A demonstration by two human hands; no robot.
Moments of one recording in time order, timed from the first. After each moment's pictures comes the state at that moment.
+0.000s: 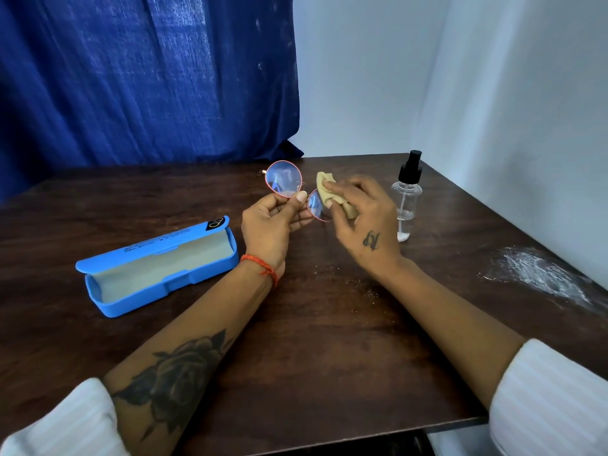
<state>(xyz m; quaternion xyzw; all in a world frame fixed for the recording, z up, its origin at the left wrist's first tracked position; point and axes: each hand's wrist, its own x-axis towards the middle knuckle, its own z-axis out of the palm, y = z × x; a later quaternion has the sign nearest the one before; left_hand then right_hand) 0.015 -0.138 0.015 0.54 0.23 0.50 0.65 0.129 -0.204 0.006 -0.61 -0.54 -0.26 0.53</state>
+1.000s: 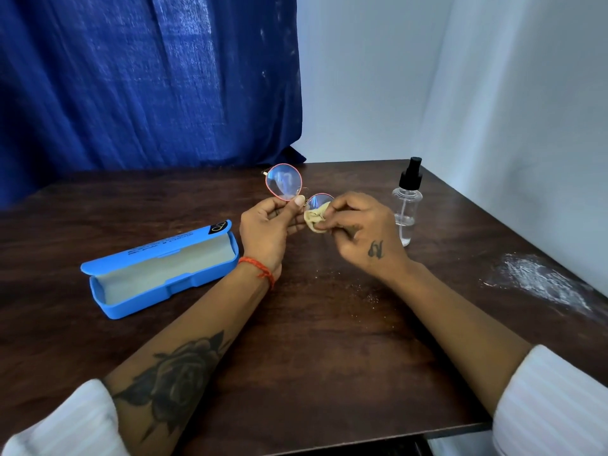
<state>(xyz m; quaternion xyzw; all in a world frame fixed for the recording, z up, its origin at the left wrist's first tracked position) 0.015 -0.130 0.012 0.55 0.24 0.50 0.62 0.139 -0.210 0.006 -0.56 -0.65 -0.21 0.47</state>
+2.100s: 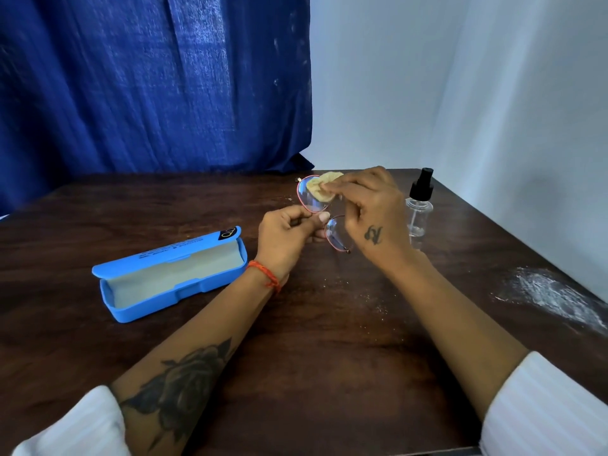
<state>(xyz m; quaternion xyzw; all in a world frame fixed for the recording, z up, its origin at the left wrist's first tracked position) 0.014 -0.127 0.015 0.65 0.20 0.44 0.59 0.135 -0.194 0.039 -0.57 -0.61 -0.32 0.45</state>
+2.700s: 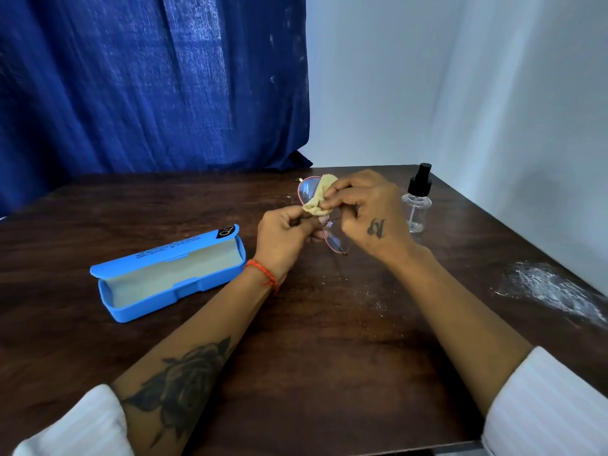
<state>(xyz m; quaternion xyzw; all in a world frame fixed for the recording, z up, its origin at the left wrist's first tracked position) 0.015 -0.126 0.012 0.67 0.20 0.43 0.58 0.136 -0.193 0.038 -0.57 -0.63 -0.24 0.47</state>
